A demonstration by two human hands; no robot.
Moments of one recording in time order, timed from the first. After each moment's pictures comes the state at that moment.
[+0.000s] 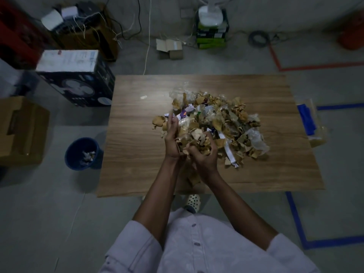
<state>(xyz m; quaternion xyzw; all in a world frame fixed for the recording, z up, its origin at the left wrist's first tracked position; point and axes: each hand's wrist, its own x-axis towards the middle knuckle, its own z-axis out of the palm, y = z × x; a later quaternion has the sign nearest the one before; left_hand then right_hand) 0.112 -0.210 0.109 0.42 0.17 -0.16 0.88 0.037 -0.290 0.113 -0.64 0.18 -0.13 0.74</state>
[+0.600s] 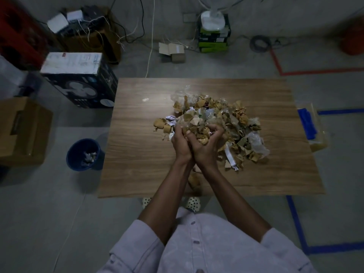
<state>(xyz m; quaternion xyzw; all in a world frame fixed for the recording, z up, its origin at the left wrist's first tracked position) 0.106 -0.242 0.110 0.46 0.28 -0.12 0.83 0.065 -0.291 0.118 -0.75 0.22 -0.18 0.60</state>
